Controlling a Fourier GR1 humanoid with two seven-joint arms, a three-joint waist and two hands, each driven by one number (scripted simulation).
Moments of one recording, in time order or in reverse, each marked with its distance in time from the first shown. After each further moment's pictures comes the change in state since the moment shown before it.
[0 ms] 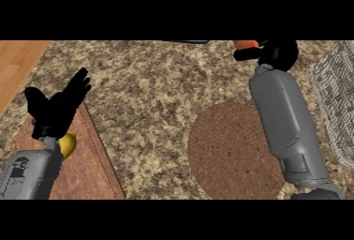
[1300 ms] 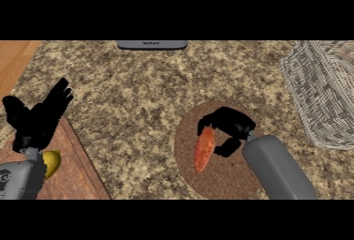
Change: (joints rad) left arm 0.082 0.043 0.061 -0.004 0.025 0.020 0.009; right arm 0.479 -0.070 0.609 -0.210 -0.174 0.922 -1.201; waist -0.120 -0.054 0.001
